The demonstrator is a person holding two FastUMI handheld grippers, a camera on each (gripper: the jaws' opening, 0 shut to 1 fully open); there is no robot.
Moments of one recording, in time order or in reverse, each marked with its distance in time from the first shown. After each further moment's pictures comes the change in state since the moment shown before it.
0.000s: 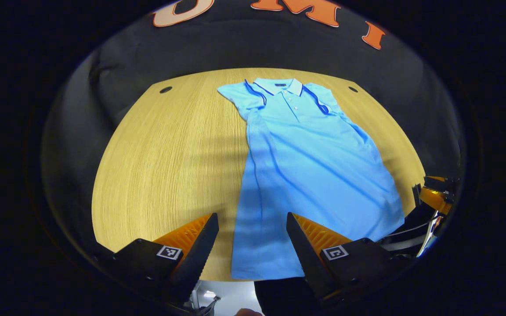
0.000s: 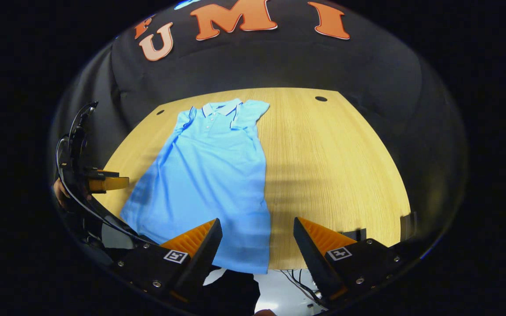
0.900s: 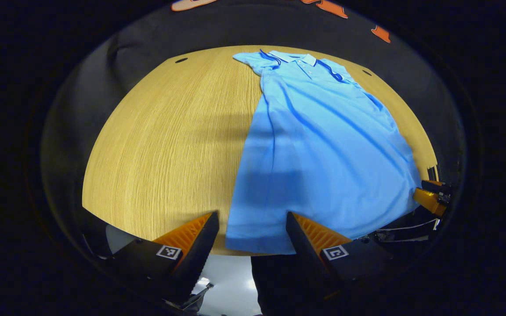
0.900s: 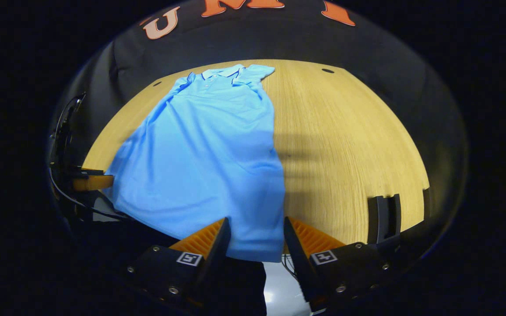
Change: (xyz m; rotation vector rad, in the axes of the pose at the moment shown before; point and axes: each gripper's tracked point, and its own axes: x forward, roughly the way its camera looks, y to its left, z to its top) left arm 0.017 0.004 -0.077 -0.045 0.069 0.065; right arm 0.041 0.007 -0.070 -0.041 0.084 -0.066
